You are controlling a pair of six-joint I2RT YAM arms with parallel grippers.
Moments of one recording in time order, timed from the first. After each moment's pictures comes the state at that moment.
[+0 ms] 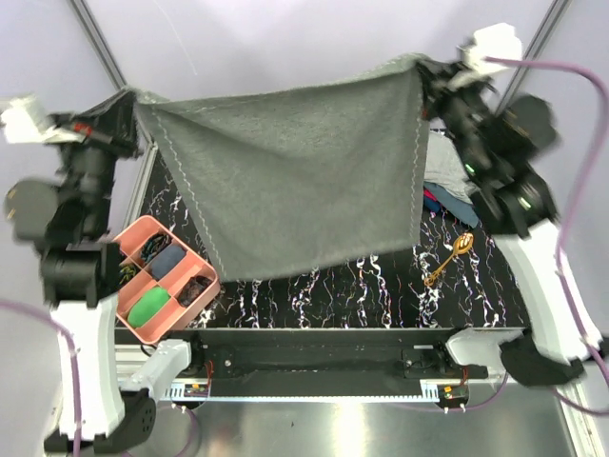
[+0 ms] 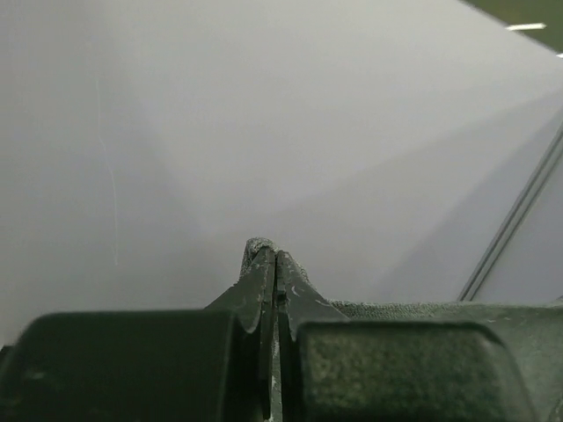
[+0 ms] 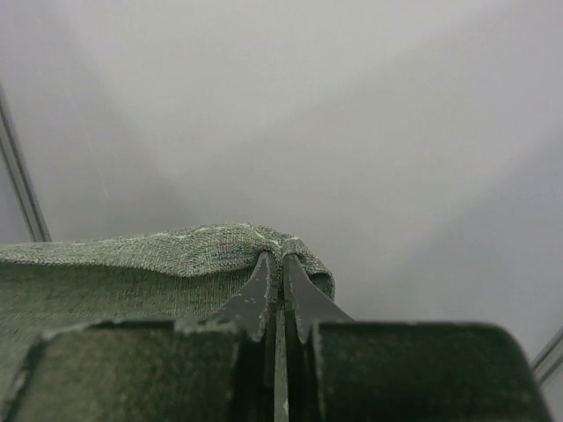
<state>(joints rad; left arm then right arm) -0.02 0.90 1.57 -0.18 0.10 -0.42 0.50 1.25 1.85 -0.26 0.17 -0.17</state>
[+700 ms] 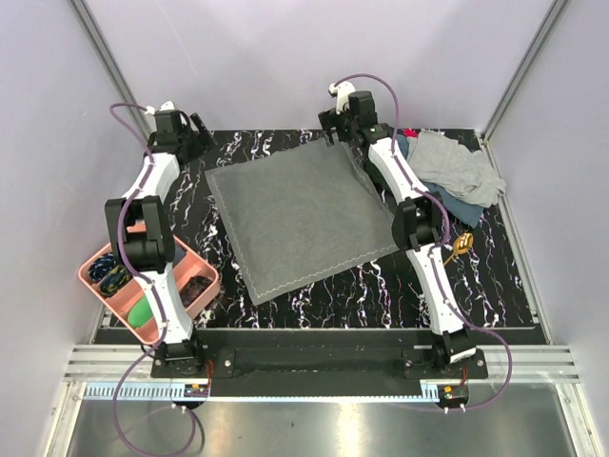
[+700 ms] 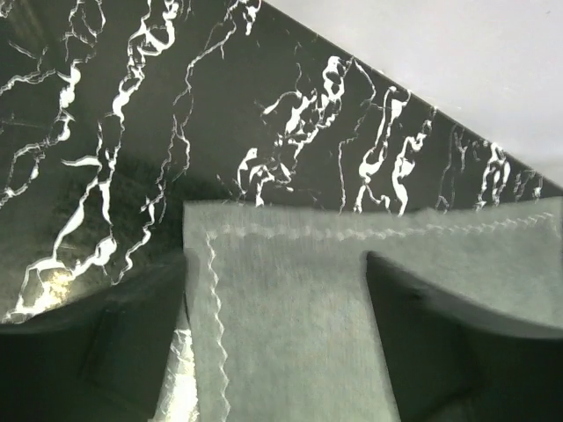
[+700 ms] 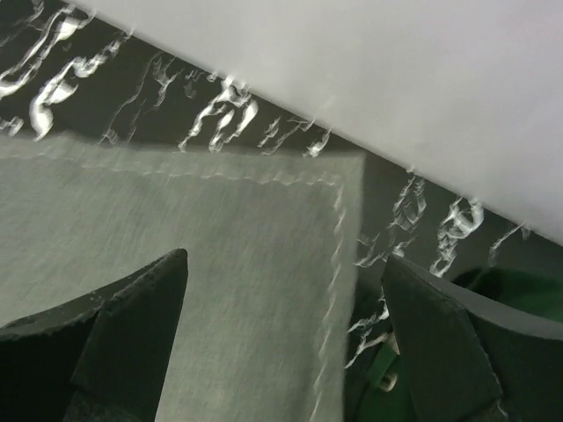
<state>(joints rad) 0.09 2.02 1.67 -0.22 0.07 -0.47 0.34 2.71 2.73 -0.46 -0.07 -0.14</state>
